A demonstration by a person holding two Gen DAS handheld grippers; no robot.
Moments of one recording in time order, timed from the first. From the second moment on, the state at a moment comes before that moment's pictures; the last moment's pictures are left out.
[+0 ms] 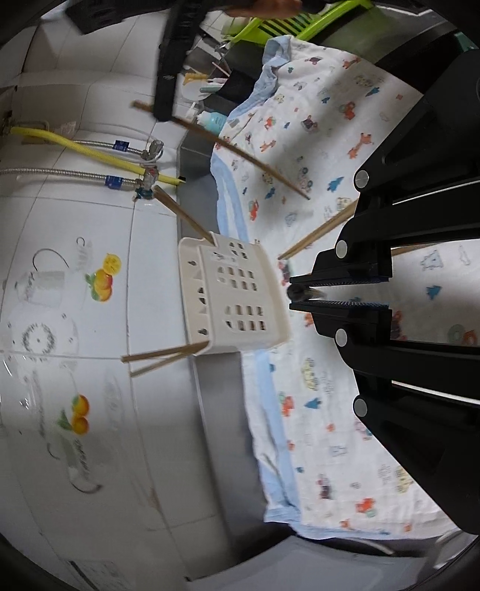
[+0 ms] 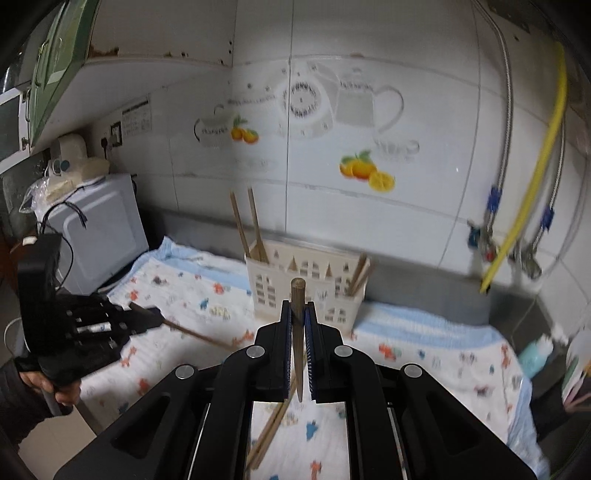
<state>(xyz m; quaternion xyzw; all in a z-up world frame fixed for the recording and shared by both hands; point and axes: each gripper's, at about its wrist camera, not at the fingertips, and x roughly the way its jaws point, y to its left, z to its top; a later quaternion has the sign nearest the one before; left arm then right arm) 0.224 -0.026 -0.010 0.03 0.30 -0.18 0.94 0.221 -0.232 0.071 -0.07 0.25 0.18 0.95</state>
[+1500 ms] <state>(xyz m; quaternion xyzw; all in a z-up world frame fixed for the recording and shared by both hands) 0.313 -0.088 0.155 0.07 0.09 -0.17 0.98 0.379 -0.222 0.077 -0.06 0.24 0.13 0.96</state>
